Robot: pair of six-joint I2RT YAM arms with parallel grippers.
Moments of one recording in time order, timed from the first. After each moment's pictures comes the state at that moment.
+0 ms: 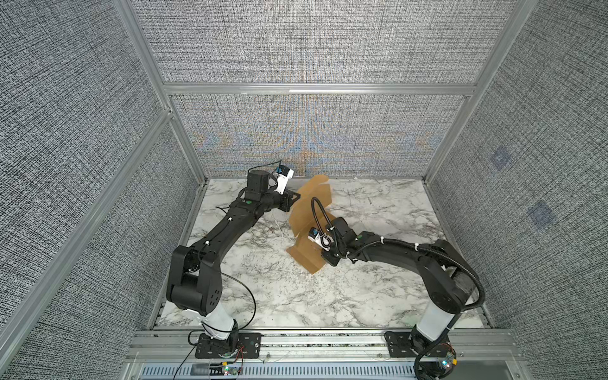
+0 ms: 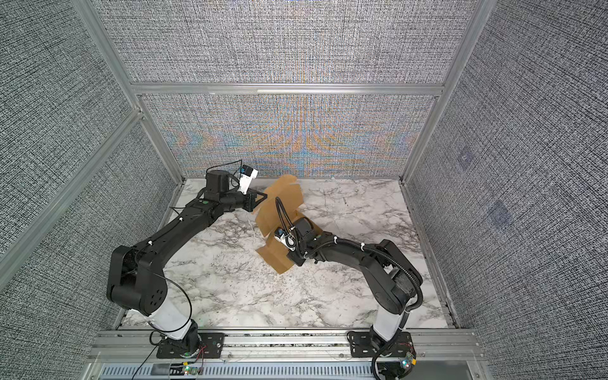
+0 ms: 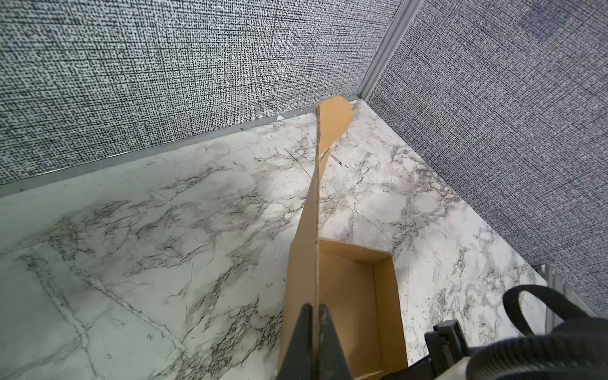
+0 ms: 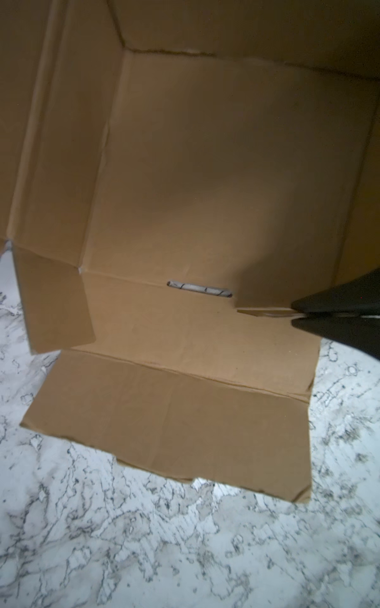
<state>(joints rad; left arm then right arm) -0.33 1.66 1.31 -0.18 0.60 -0.08 0.74 1.75 1.05 -0.29 -0.06 -0.27</state>
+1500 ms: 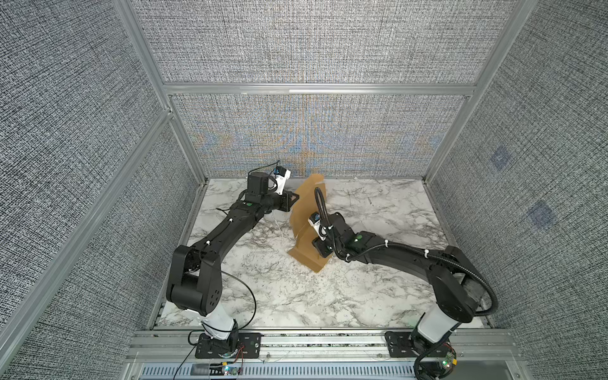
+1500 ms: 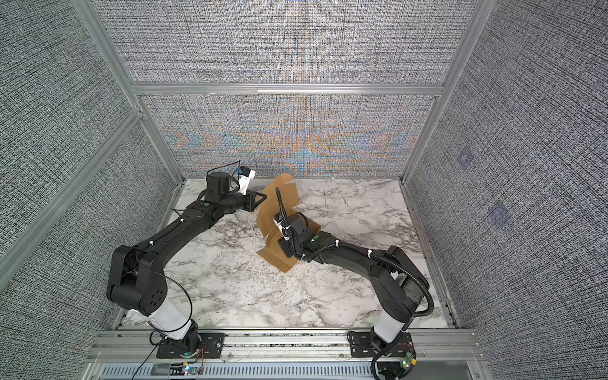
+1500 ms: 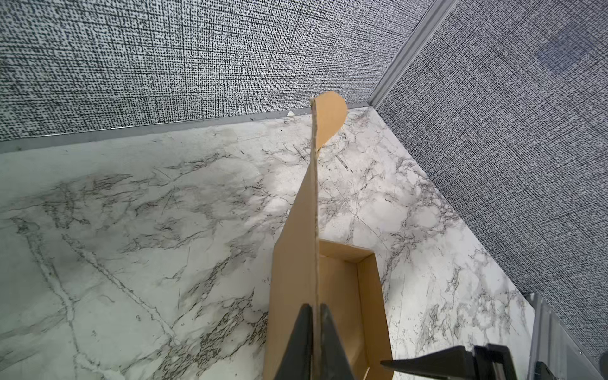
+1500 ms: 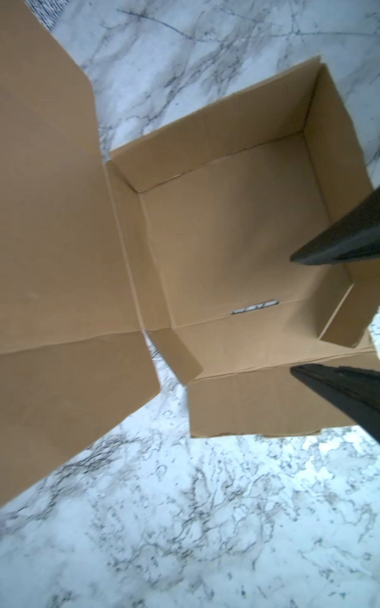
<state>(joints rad) -0.33 1.66 1.28 -0.14 0.57 -0.19 0.83 1.69 1.11 -0.19 0.13 0.07</state>
